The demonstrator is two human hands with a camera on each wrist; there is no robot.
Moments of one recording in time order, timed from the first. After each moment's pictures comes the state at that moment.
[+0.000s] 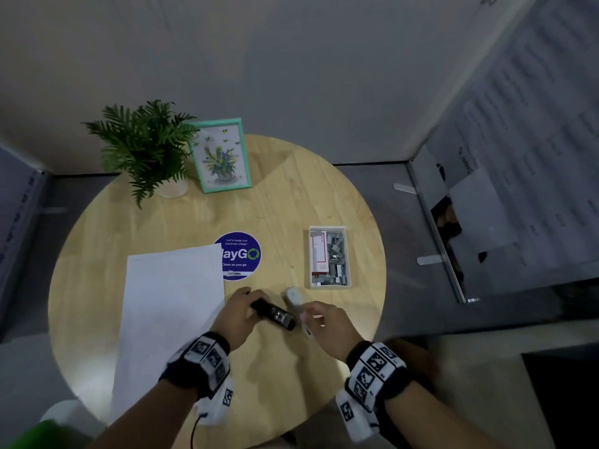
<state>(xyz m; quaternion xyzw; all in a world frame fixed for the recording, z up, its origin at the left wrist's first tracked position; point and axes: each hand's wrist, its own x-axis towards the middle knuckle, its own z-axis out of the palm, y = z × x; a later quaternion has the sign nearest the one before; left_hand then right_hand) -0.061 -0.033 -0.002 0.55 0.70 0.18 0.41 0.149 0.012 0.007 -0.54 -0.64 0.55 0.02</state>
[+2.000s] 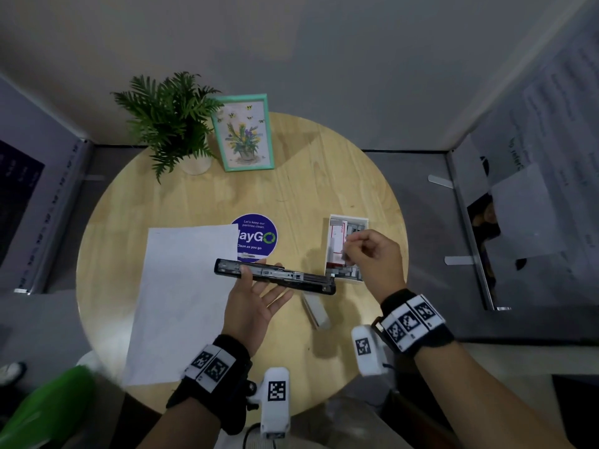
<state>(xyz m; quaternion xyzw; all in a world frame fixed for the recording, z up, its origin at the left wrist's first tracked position) -0.015 -0.029 0.053 -0.07 0.53 0.61 0.58 0.155 0.100 0.047 -0.54 -0.50 0.60 0.32</state>
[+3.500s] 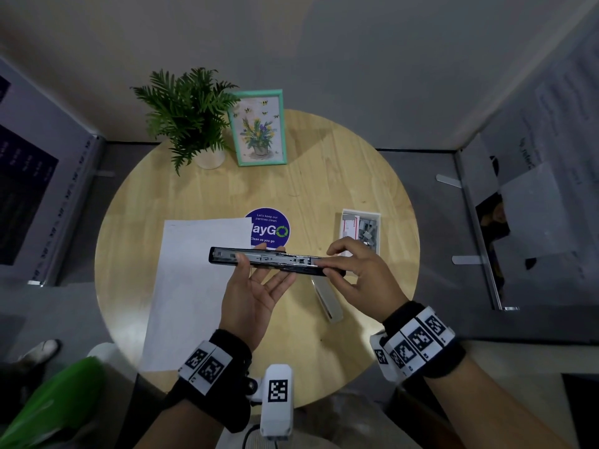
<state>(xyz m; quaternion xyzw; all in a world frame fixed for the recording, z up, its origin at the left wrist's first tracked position) -0.030 -0.044 0.083 -0.06 0.47 0.67 0.57 0.146 0.061 0.051 -0.32 -0.84 0.38 0.22</state>
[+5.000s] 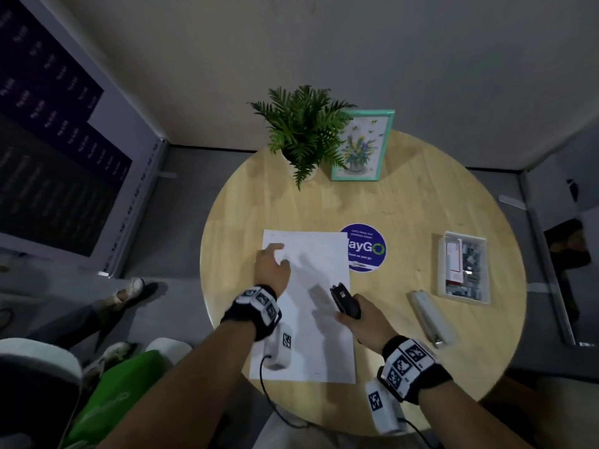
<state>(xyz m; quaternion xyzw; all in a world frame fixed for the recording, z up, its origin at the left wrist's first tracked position) -0.255 -0.065 -0.003 0.26 0.86 0.28 0.35 -0.034 -0.040 0.003 -0.53 -0.62 0.58 -0.07</state>
